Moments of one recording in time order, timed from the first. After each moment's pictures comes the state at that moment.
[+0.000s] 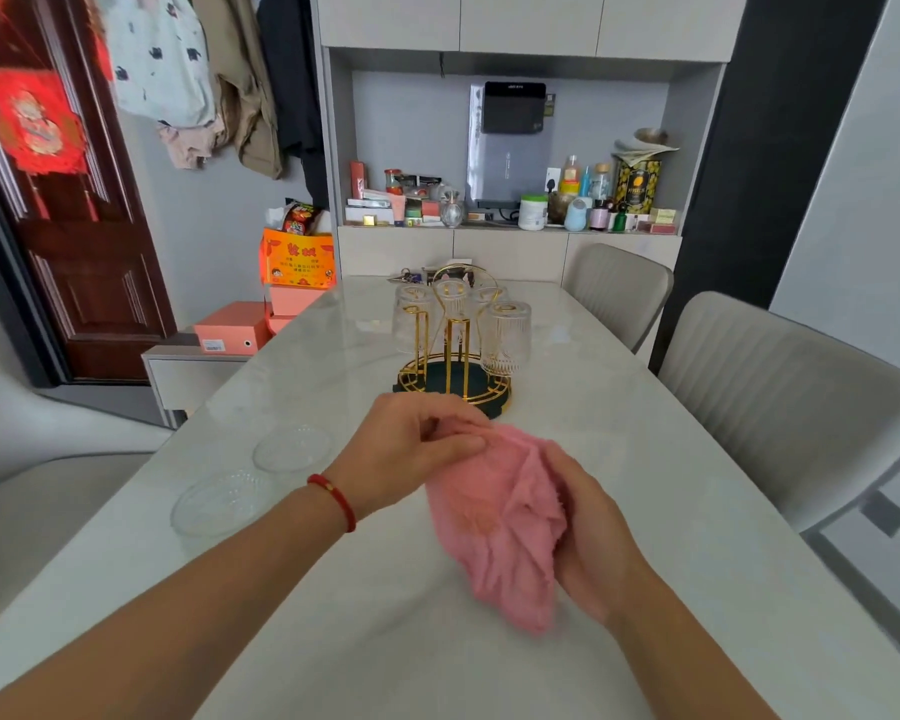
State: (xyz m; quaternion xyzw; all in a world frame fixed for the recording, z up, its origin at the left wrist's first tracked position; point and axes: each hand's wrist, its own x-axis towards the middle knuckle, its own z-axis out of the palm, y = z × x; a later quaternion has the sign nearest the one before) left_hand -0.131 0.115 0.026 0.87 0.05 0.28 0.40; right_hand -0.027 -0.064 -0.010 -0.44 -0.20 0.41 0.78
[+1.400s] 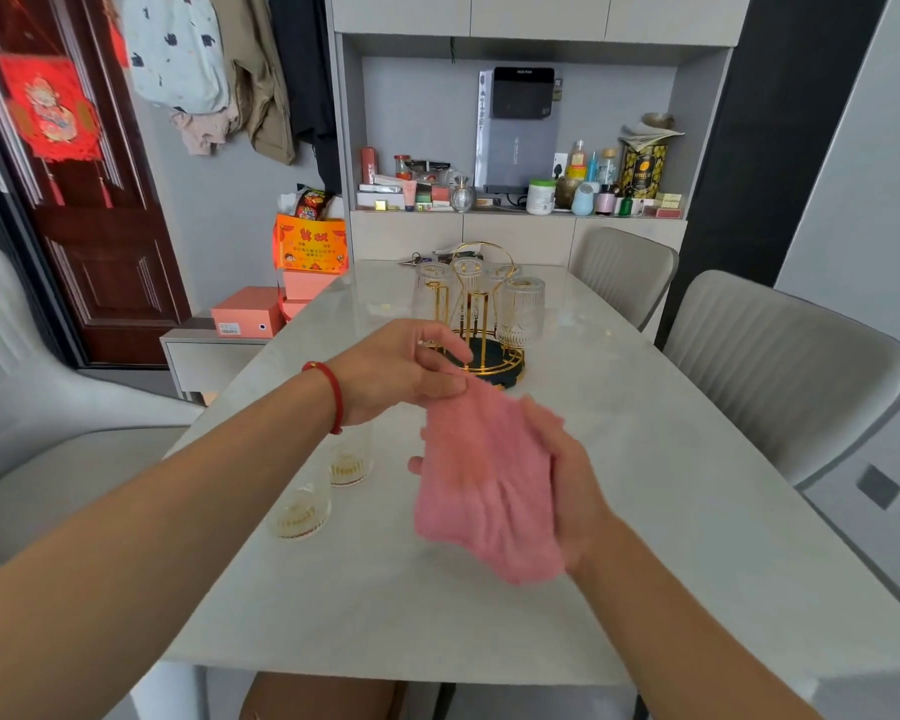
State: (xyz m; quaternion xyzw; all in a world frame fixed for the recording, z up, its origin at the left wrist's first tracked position) left_hand -0.173 0.126 0.082 0.82 0.13 0.12 0.54; right_hand -0.087 -0.053 0.000 -0.29 -0.24 0.57 0.73
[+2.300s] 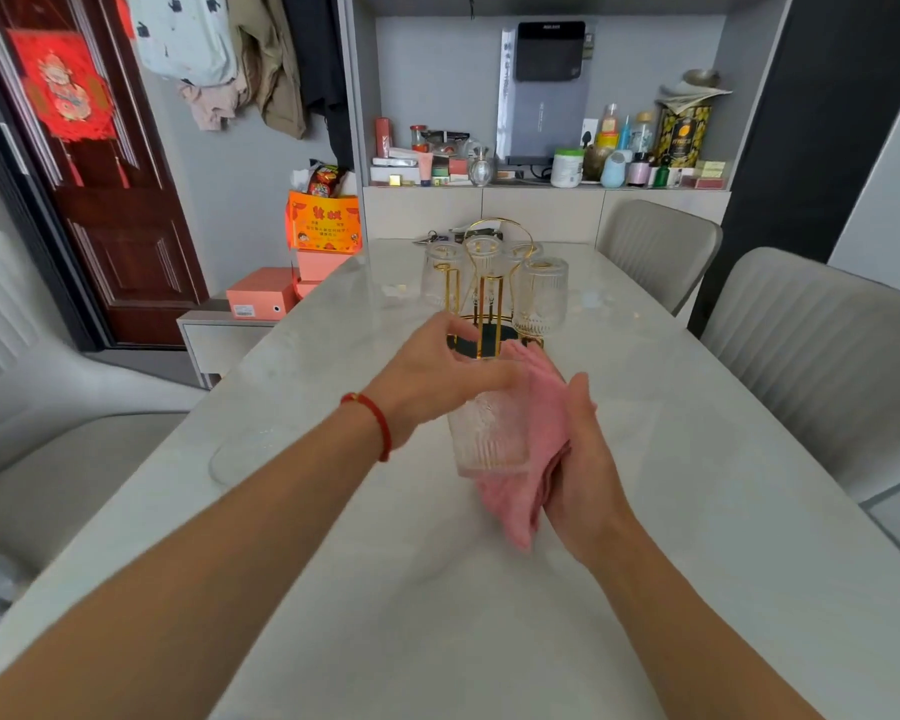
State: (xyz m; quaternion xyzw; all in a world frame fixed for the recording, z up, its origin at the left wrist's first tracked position) left_hand -0.127 0.108 0.057 0.80 0.25 0.19 0.51; right_hand -0.036 -0.017 -0.015 -0.42 -0.24 0.37 0.80
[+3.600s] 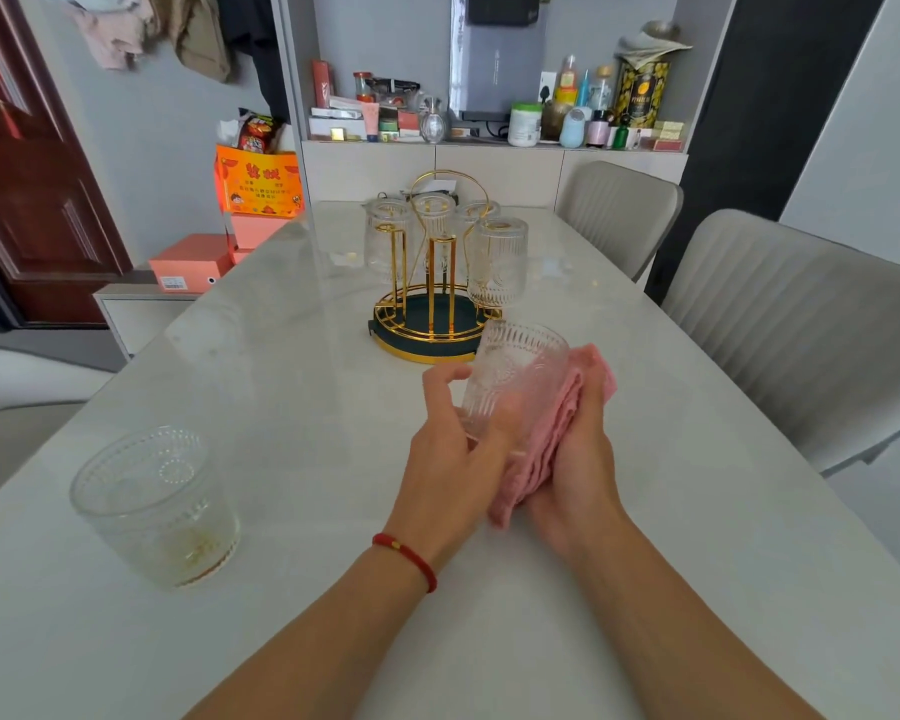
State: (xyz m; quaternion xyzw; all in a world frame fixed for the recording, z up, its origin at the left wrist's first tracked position) left_hand -0.093 0.049 -0.043 0.76 0.20 0.33 0.52; right_hand -0.008 -0.027 -0.035 -0.40 -0.10 0.35 0.84
